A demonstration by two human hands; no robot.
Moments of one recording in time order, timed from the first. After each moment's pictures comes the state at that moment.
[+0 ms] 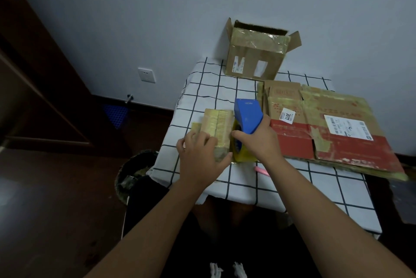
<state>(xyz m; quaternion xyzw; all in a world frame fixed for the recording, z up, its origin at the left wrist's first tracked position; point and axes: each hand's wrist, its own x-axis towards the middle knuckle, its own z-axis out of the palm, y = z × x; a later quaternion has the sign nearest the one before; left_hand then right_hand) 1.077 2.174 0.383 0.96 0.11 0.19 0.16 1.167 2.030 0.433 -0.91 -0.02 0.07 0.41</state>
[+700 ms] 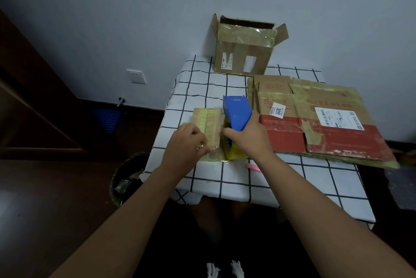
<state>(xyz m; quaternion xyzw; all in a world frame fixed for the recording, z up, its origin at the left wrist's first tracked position) 1.106 2.212 0.379 0.96 -0.06 0.21 0.18 1.172 2.027 0.429 -0.91 -0.01 0.09 0.40</state>
